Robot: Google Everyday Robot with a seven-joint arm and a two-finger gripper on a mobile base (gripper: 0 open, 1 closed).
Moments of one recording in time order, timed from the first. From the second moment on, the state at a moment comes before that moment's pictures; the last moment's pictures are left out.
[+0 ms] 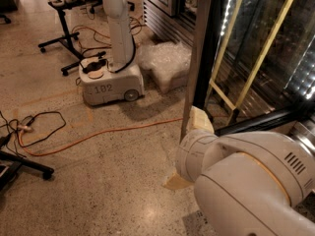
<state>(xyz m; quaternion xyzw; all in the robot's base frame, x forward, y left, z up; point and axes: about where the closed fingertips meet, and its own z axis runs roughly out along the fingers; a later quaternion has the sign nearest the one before) 0.426 -0.060 0.808 -0.53 0.75 -0.13 0.36</state>
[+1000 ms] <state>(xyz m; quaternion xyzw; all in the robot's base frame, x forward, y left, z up) 0.429 -0.067 0.811 -0.50 0.77 -0.13 0.37</state>
